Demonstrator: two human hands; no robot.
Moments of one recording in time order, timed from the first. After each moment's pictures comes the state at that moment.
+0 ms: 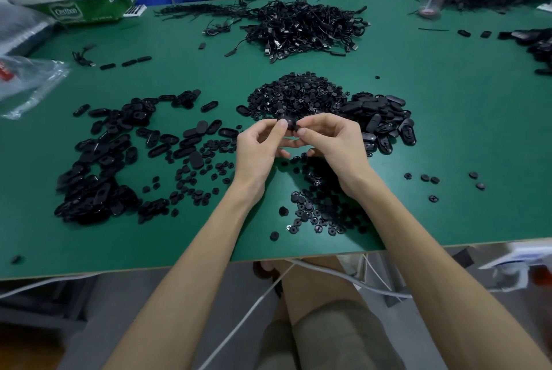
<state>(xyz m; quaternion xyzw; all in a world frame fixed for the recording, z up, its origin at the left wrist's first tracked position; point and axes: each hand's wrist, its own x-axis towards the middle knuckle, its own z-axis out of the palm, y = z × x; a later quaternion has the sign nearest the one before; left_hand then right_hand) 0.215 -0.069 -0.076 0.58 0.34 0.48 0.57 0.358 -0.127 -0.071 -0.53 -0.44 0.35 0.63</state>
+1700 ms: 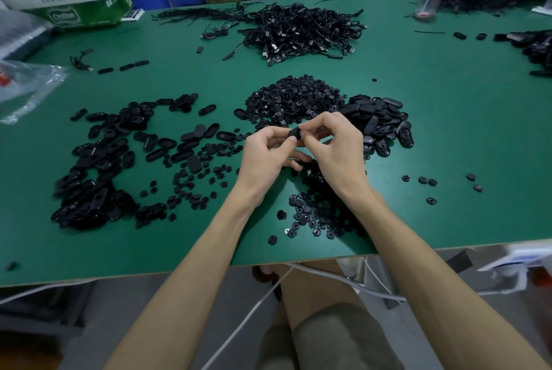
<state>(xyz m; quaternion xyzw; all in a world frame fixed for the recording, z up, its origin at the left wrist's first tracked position) 0.219 -0.075 -0.073 0.62 0.34 0.42 0.57 0.349 -0.134 -0.064 -0.64 -0.51 0.10 0.56</state>
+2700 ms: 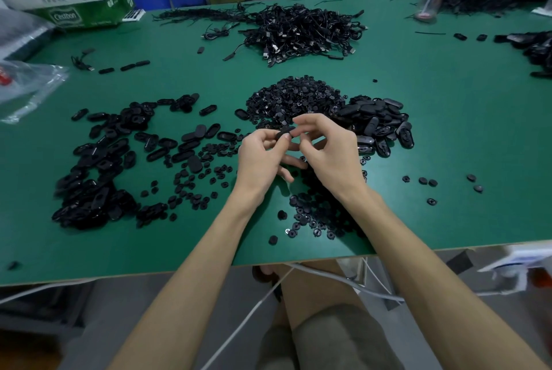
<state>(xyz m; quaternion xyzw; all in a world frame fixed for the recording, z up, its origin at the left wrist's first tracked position) 0.217 -0.075 -0.074 0.61 0.37 0.42 0.57 0.345 -0.130 -0.070 -0.62 -0.56 0.10 0.55</state>
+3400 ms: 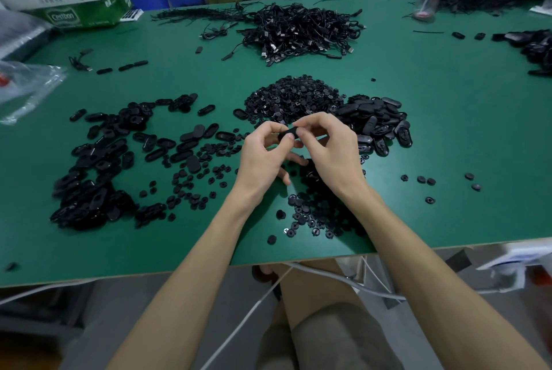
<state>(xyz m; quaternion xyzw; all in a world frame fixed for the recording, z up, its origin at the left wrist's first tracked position) 0.216 -0.075 -0.074 0.64 0.33 0.43 0.55 0.347 -0.131 -0.065 -0.63 -0.53 0.11 0.55</state>
